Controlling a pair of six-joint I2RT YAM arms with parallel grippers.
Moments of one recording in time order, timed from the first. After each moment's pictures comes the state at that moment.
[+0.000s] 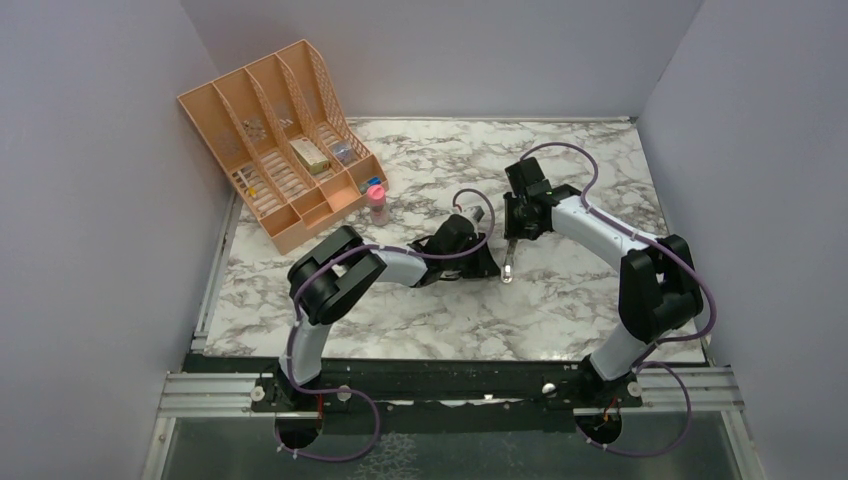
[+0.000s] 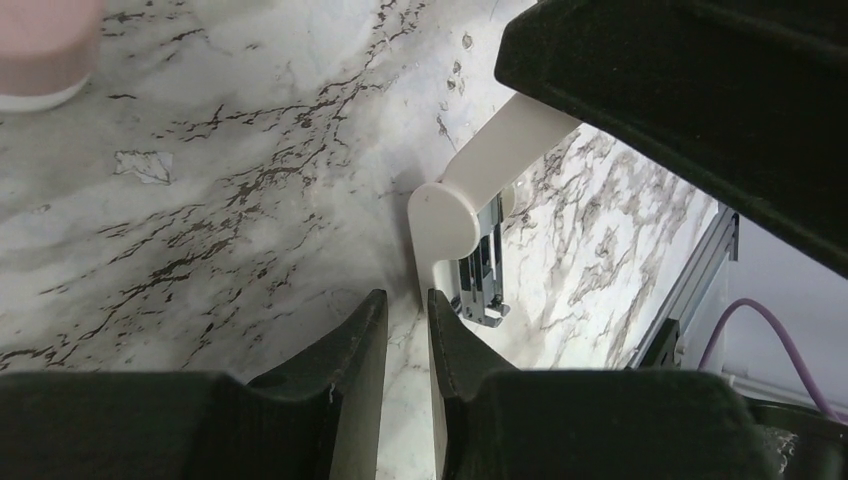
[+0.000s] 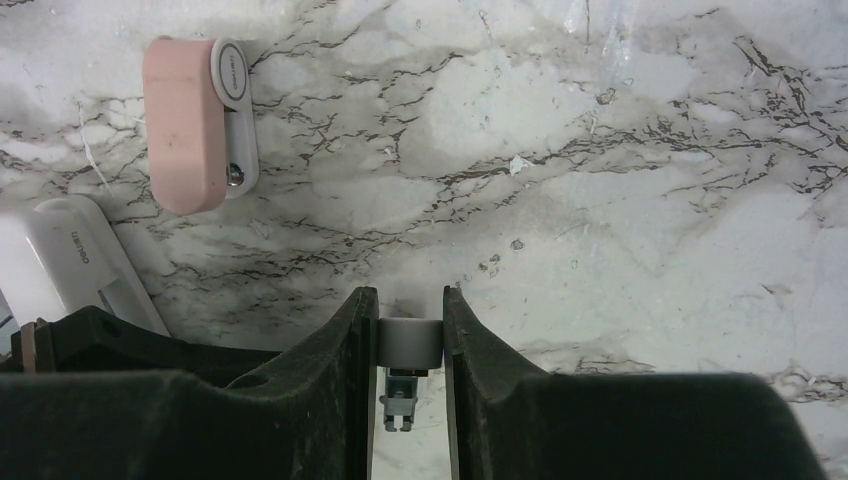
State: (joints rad) left arm -0.87 2.01 1.06 0.38 0.24 -0.84; right arm 0.41 1.66 1.17 -0.57 0.15 0.38
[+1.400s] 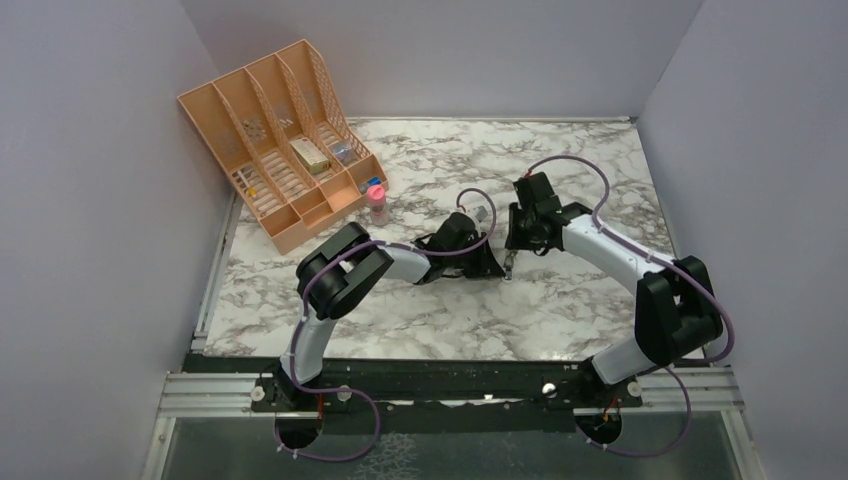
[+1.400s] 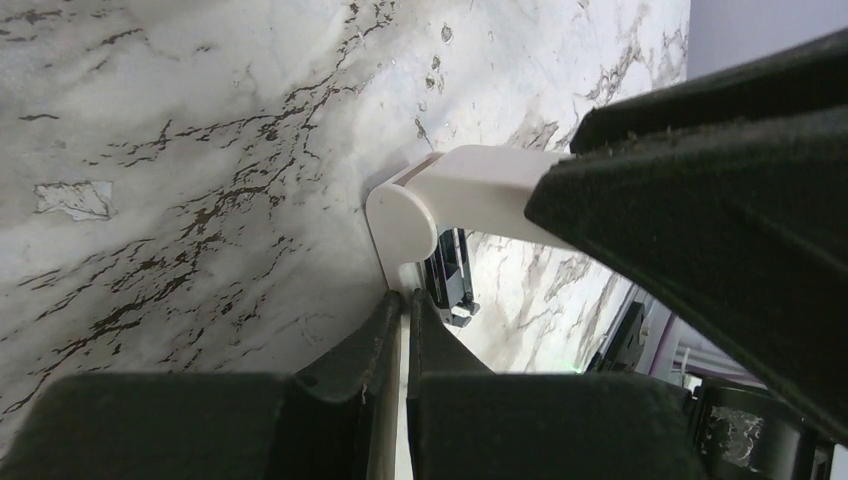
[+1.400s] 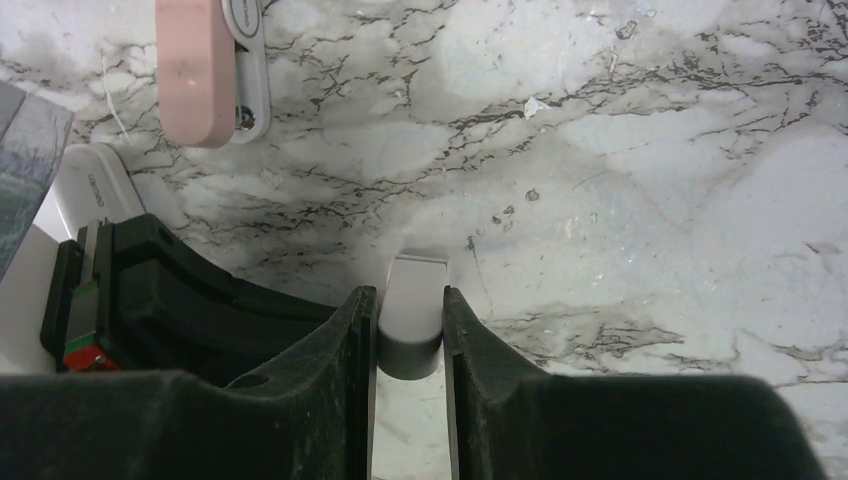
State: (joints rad) left arm -0.85 2.08 1.10 0.43 0.33 -0.89; right arm 0.42 1.53 1.01 -0.49 0.10 0.42
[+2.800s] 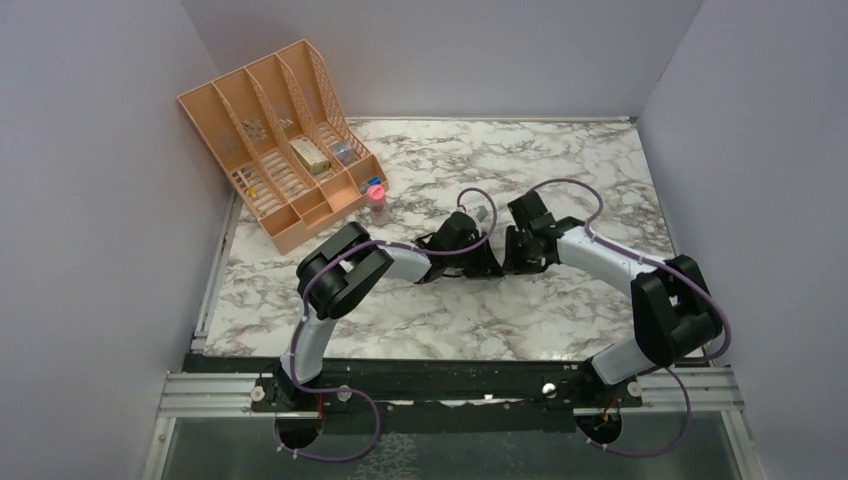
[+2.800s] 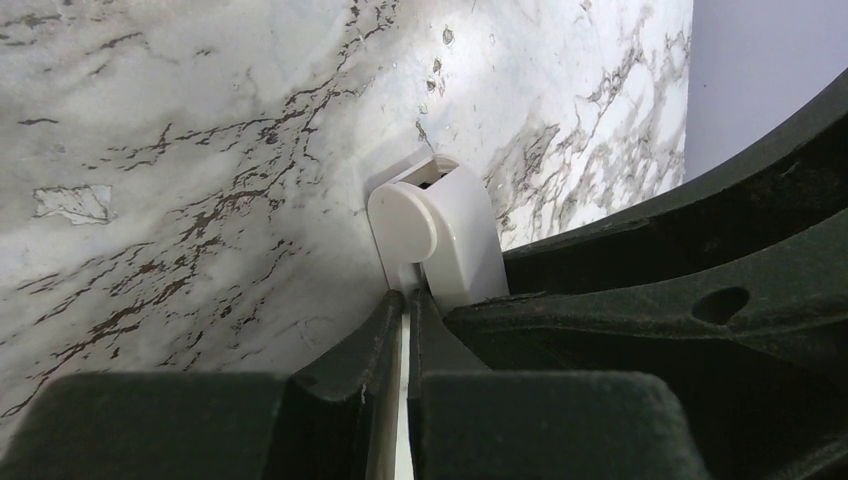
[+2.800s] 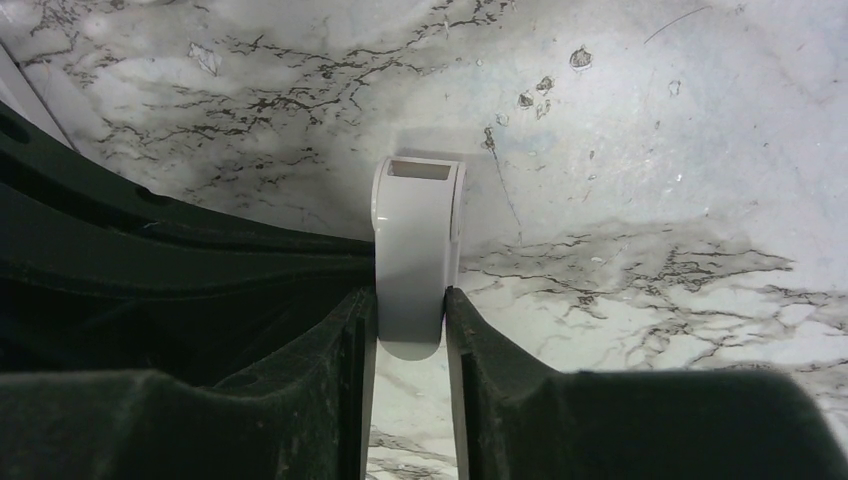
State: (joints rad) left arm -0.85 2.09 1.11 0.41 0.33 -0.89; right arm 0.46 1.52 0.89 -0.50 0.04 0.52
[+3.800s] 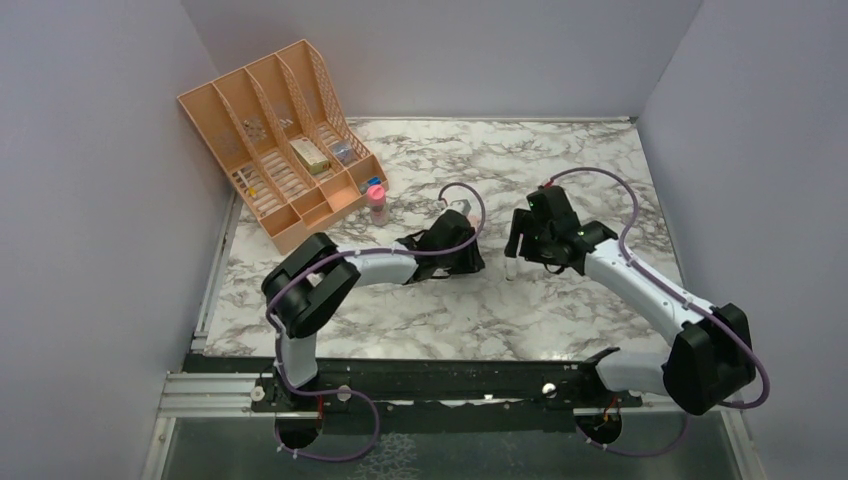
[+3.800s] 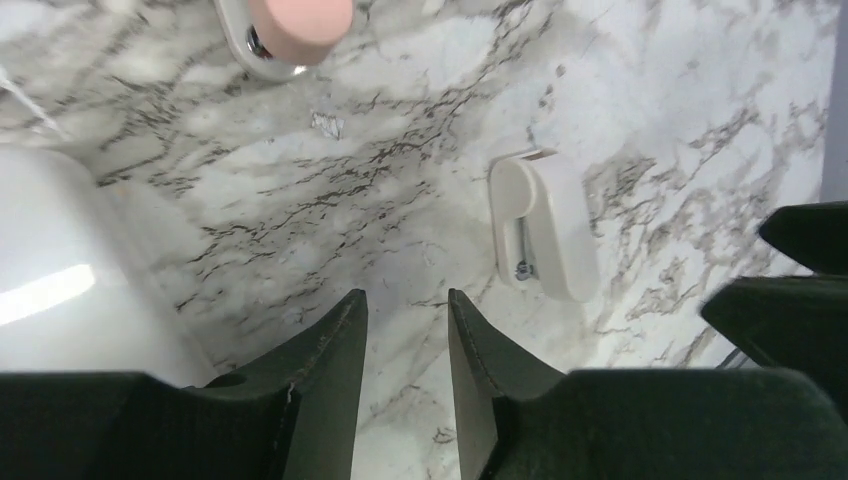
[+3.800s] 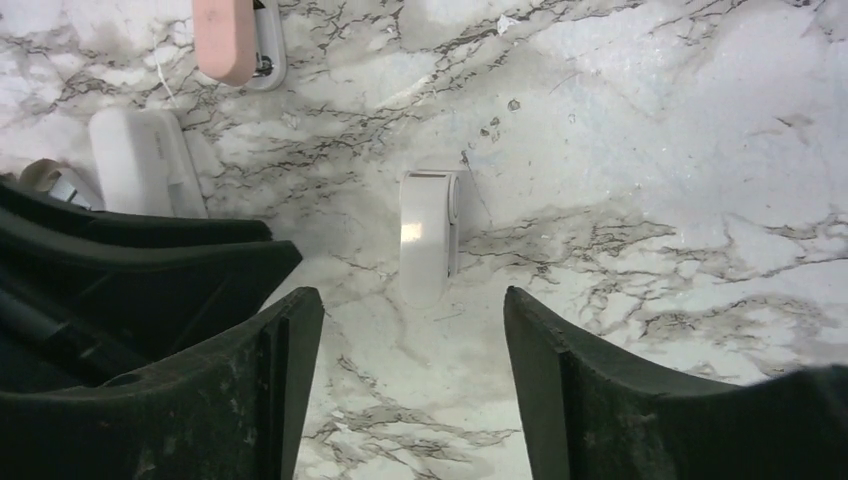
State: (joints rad) left arm -0.87 1.89 1.04 0.15 0.05 -0.81; right arm 0.47 1.28 0.90 -0.57 0.16 0.57
